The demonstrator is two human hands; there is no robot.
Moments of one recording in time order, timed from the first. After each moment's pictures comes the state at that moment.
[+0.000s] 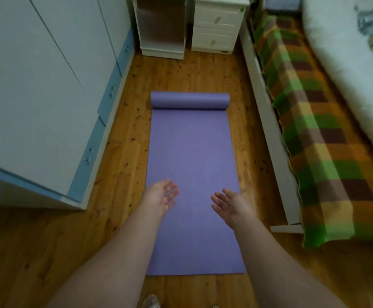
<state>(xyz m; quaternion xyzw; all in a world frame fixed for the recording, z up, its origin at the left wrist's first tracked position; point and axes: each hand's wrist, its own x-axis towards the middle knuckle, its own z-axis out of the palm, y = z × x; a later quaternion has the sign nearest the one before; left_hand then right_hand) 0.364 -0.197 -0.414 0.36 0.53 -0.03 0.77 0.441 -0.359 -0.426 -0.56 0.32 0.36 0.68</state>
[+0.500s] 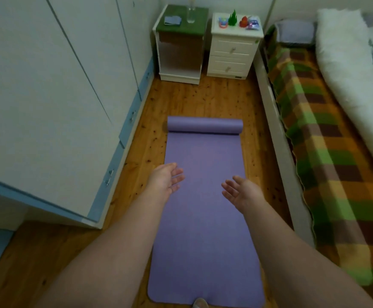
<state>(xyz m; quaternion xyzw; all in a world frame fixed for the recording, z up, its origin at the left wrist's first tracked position) 0.434 -0.111 -0.304 0.44 0.49 0.04 0.75 0.528 -0.275 -0.331 -0.60 0.27 0.34 0.67</state>
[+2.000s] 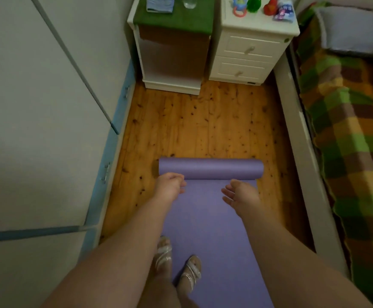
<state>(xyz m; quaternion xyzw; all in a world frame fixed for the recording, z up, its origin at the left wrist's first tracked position) 0.914 0.245 -0.440 0.56 0.50 -0.09 0.65 0.999 0.089 -0.450 -0.68 0.31 0.33 0.58</state>
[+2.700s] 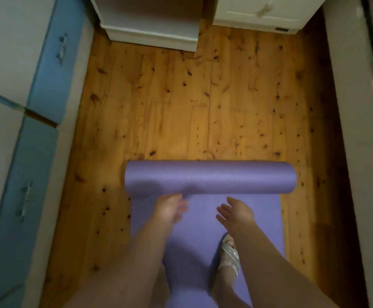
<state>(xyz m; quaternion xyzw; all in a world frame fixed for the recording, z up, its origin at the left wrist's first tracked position) 1.093 0.253 -0.747 0.38 0.61 -0.19 0.67 1.163 0.109 -0.764 -0.59 0.48 0.36 0.53</state>
